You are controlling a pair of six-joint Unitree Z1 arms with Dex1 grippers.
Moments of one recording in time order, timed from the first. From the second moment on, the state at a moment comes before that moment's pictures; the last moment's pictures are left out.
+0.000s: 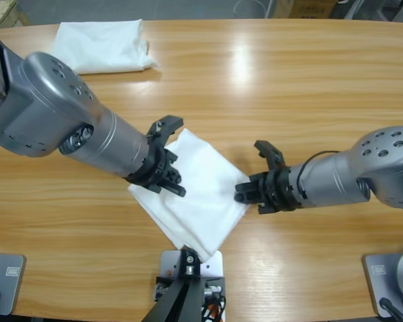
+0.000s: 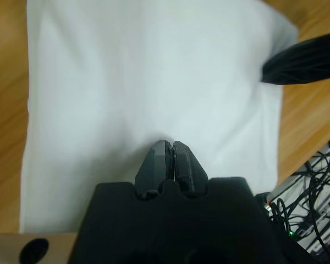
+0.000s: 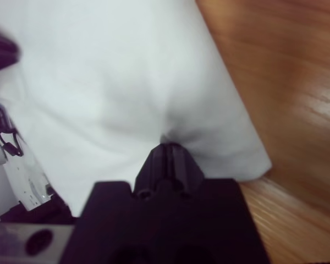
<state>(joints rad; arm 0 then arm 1) -1.01 1.88 -1.16 0.47 -0.20 -0.54 0.87 1.75 -0.51 -0.21 0.37 0.71</state>
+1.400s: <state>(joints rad) -0.94 1.87 -1.29 0.38 -0.26 -0.58 0.87 1.50 -0.74 0.25 0.40 0.66</state>
